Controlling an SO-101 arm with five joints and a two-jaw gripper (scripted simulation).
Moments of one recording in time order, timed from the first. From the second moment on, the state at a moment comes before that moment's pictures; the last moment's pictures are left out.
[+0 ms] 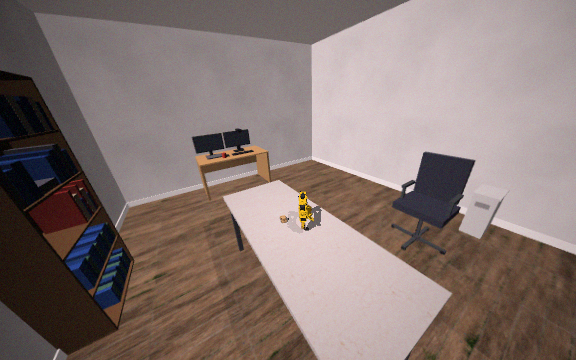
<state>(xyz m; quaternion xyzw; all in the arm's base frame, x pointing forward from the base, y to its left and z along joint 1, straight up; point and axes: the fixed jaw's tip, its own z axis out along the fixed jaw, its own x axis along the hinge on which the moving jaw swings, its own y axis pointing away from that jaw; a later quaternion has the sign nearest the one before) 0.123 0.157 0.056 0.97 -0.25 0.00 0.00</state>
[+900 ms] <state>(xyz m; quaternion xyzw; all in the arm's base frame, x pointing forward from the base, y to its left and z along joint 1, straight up) 0.126 0.161 0.050 0.97 -0.25 0.01 -0.01</state>
